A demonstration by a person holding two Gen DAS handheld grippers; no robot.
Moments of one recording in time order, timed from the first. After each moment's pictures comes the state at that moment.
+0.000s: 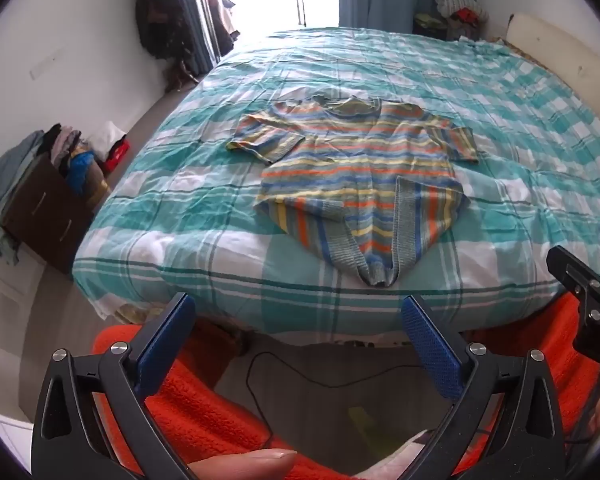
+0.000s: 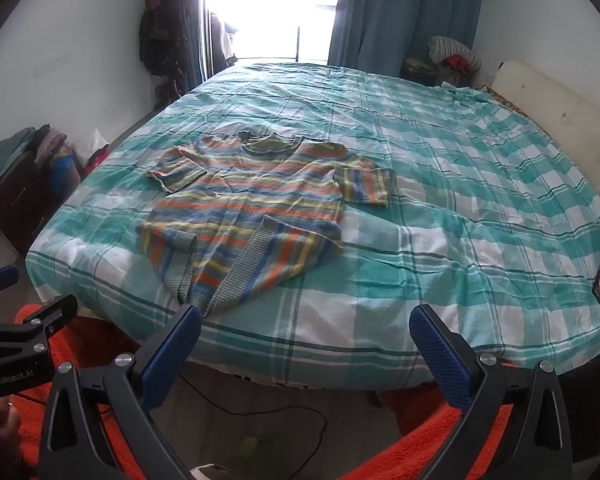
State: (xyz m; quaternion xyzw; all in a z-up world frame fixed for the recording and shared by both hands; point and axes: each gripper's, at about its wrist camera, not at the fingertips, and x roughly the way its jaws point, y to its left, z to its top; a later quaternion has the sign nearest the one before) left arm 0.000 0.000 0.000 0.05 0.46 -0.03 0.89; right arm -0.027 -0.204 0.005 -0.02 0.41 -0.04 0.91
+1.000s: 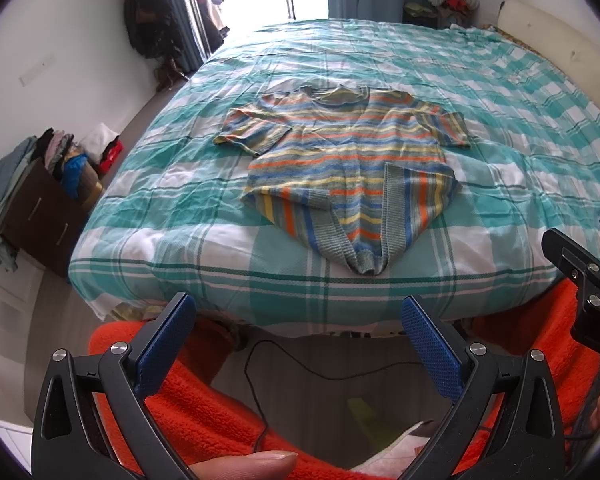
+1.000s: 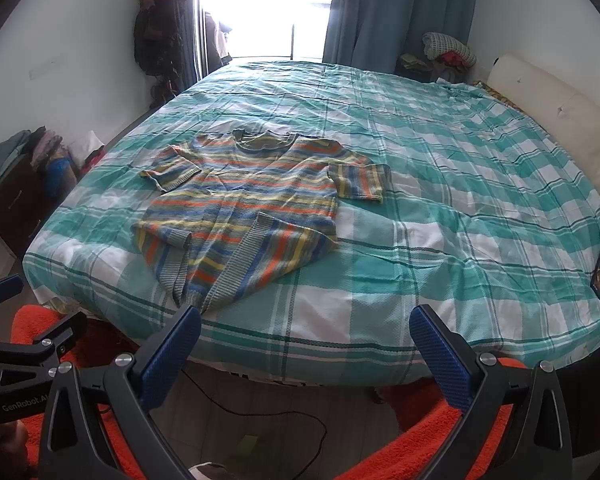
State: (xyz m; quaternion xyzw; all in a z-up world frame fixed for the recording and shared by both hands) left arm -0.003 -0.012 -0.008 0.07 0.47 -0.03 0.88; right arm -0.031 -0.208 0.003 -0.02 0.42 -0.04 0.91
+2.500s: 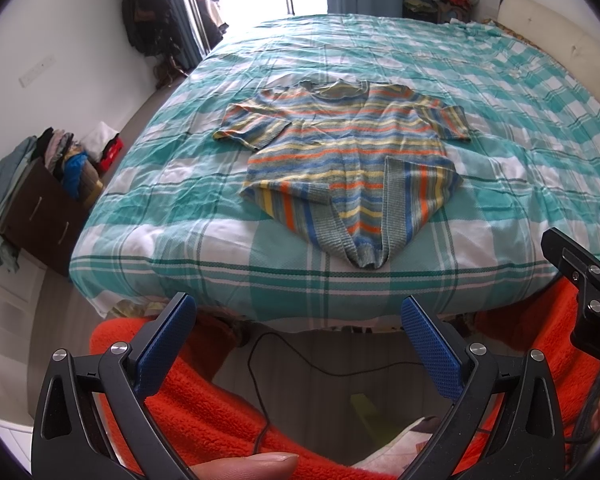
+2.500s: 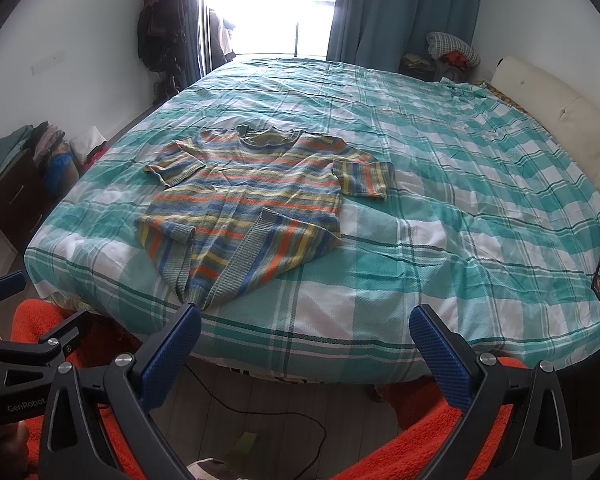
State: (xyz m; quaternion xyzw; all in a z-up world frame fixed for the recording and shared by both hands) left arm -0.007 -0.013 -0.013 0.08 0.47 -0.03 0.88; right arm -0.033 -0.206 0.003 -0.02 0.42 -0.04 0.91
